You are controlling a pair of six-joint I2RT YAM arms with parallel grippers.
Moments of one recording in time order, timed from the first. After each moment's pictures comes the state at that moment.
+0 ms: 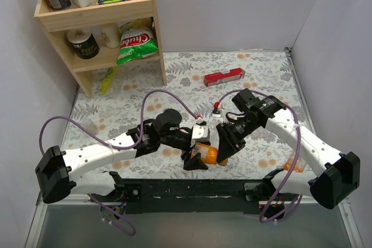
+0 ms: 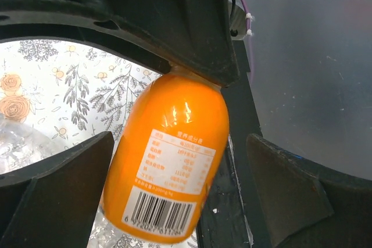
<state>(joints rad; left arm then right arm) -1.05 1.19 0.83 -0.06 0.67 0.14 0.61 1.21 1.07 -1.24 -0.93 0.06</state>
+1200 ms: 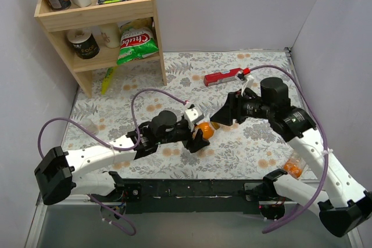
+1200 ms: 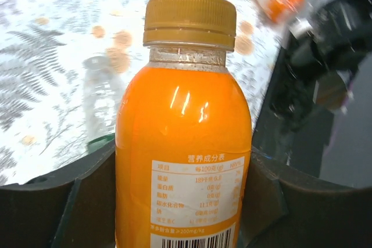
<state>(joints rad) -1.03 1.20 0.74 0.12 0.25 -0.13 0.52 0.99 1.10 -0.68 -0.64 0.40</state>
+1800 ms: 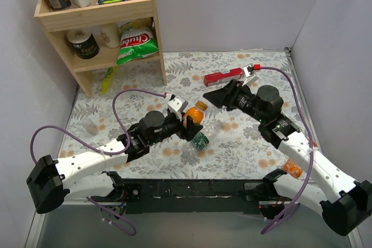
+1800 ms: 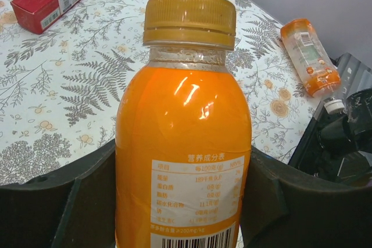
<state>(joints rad) -0.97 1.07 0.66 0.24 -0.01 -0.27 0.58 0.94 0.81 0.06 -0.29 0.80</state>
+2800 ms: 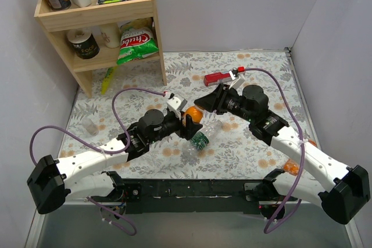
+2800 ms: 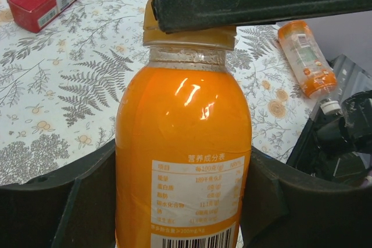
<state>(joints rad) -0.95 1.08 0.66 0.24 0.01 -0.28 0.68 1.05 0.83 0.05 -0.26 0.81</state>
